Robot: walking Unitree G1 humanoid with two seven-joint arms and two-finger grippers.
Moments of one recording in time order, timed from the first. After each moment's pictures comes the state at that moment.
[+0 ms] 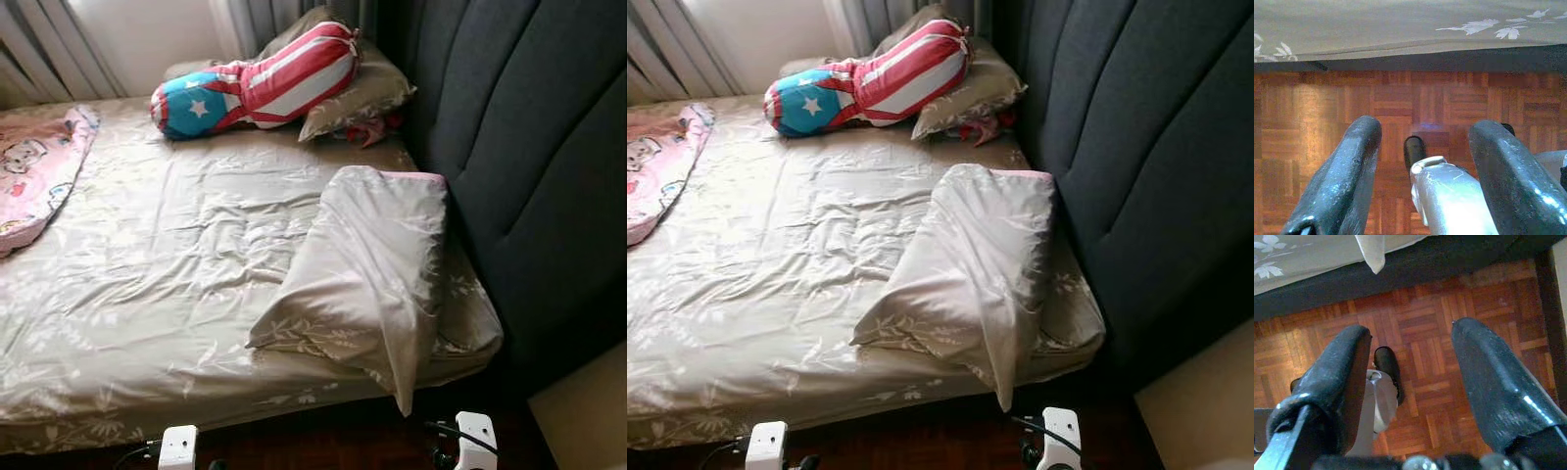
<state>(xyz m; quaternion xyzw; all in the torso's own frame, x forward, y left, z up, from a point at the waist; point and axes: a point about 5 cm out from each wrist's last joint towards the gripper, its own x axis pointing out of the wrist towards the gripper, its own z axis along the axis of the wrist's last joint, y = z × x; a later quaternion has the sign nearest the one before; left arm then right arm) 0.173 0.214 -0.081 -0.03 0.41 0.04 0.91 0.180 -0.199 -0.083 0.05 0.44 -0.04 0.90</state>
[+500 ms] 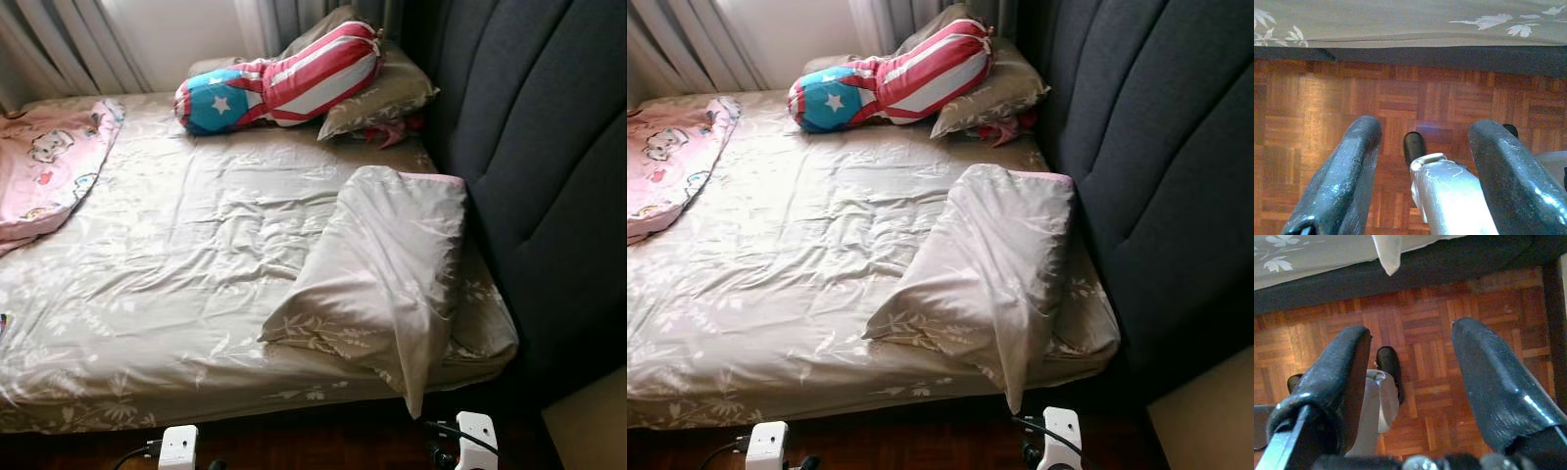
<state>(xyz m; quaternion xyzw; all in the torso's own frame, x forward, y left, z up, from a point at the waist) 0.174 0.214 -0.081 -0.03 0.41 0.04 0.91 0.180 -0.200 -0.082 0.05 0.44 -0.05 0.90</state>
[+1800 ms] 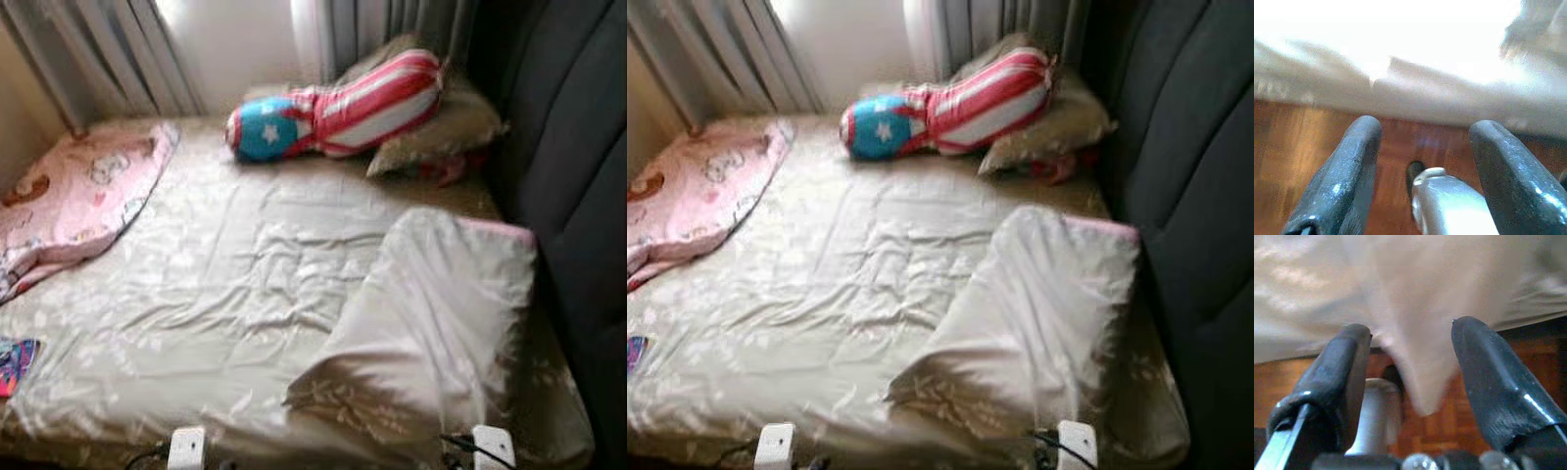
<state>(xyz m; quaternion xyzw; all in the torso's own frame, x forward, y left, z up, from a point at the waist) 0.176 0.204 -0.080 -0.04 0.40 0.03 0.91 0.165 -0.211 -0.086 0.05 0.43 -0.08 0.90</state>
